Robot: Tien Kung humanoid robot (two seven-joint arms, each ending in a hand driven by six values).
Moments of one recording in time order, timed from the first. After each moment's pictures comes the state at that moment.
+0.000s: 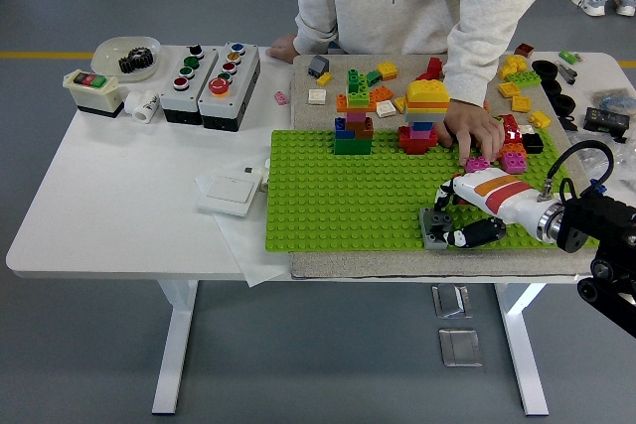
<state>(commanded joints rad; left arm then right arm) -0.16 0.05 -0.67 -0.18 1.01 -0.09 0.26 0.67 -0.51 0.55 1.16 -1.87 -0.06 0.11</state>
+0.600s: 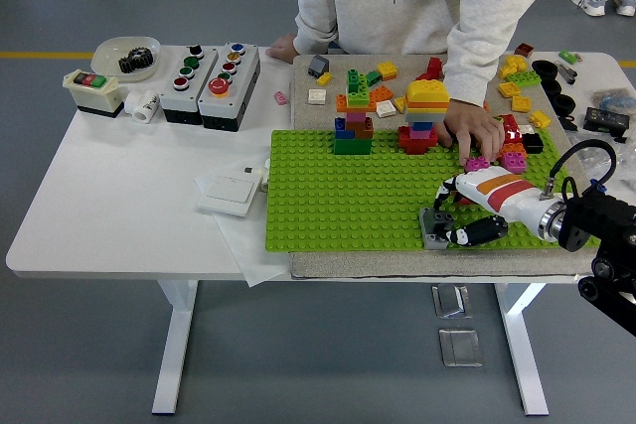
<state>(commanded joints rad) -0.16 0.06 -0.68 -0.18 1.01 -0.09 0.26 0.67 -0.51 0.56 1.16 -1.87 -0.06 0.10</state>
